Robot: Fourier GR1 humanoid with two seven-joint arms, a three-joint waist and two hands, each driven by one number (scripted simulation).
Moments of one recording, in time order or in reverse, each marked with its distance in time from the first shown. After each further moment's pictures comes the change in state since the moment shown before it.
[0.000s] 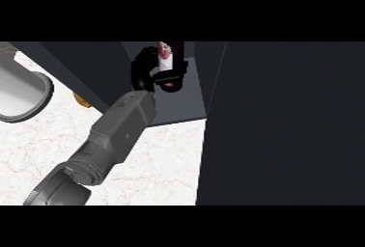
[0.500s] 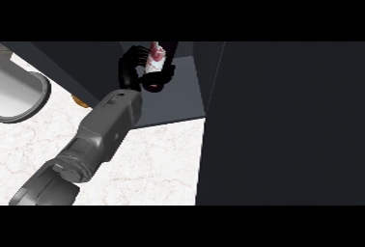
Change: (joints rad) left arm 0.001 0.060 -0.116 0.054 -0.125 0.138 -0.009; right arm -0.014 0.001 -0.006 0.003 -0.006 0.008 -0.012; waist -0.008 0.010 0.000
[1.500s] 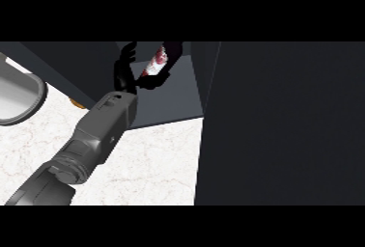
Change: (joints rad) left arm 0.028 0.020 -0.064 -0.010 -0.070 0.075 0.095; right arm -0.026 0.004 0.020 0.001 -0.004 0.005 0.004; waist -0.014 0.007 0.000
